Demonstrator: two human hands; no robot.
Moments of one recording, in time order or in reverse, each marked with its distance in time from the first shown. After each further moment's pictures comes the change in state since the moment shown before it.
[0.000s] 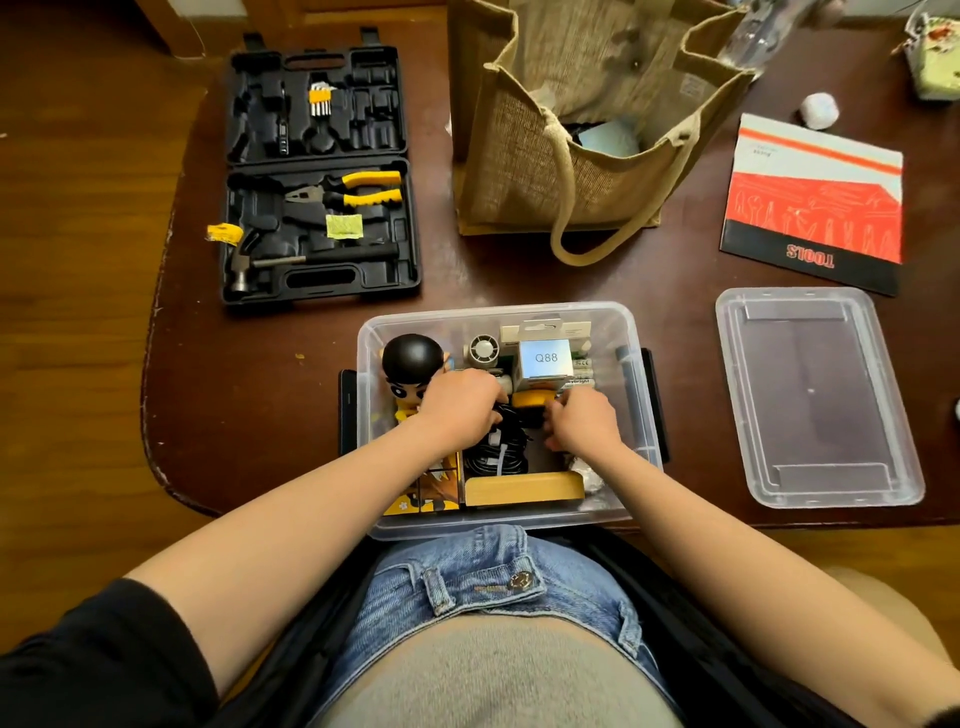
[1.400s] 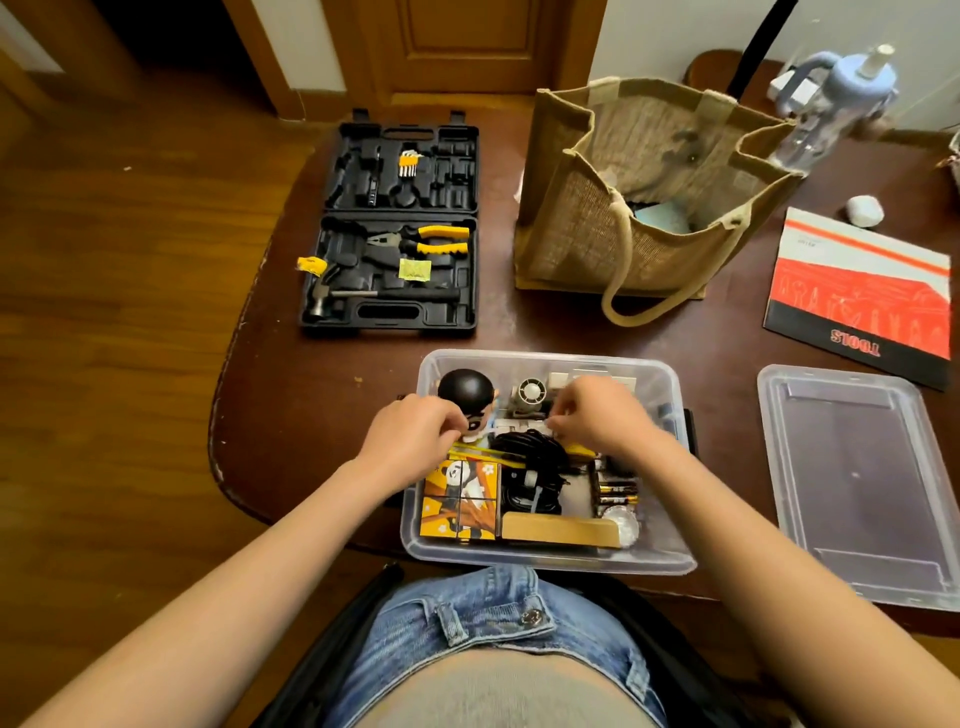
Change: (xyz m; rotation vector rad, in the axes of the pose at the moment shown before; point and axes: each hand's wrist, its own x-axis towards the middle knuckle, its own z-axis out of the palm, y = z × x) left_hand -0.081 -0.055 -0.033 -0.246 0.221 -0.237; right_hand -0.024 -0.081 -0.048 -0.489 -0.060 -0.481
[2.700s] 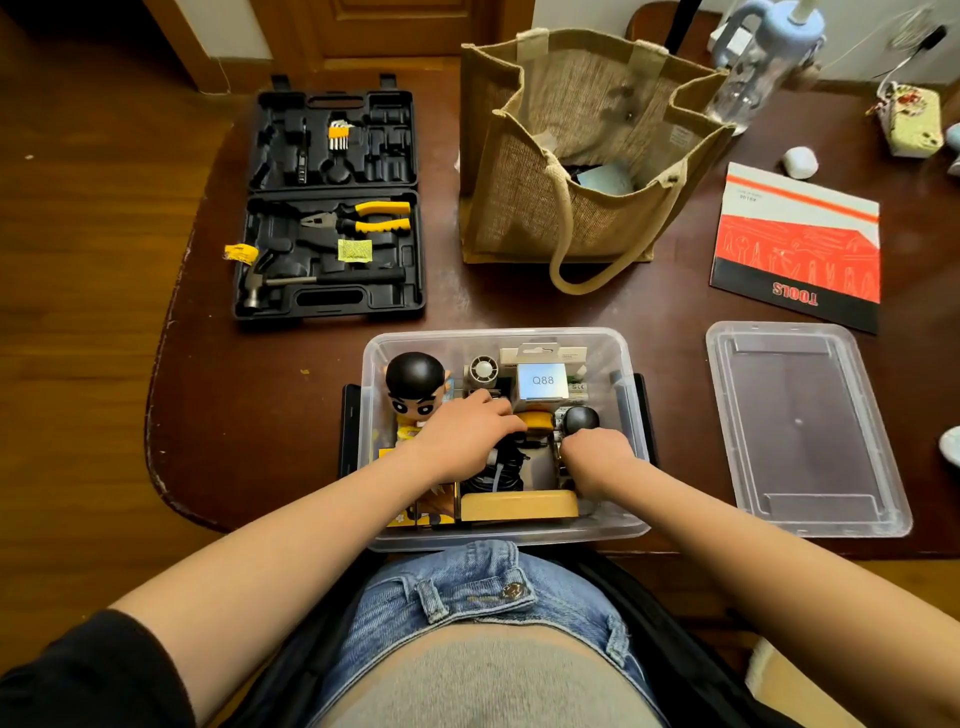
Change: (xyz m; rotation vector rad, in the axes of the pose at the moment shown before) left_hand 0.041 0.059 0.063 0.332 -0.224 0.506; right_hand -0.032 0.059 0.059 -0.547 -0.325 0.029
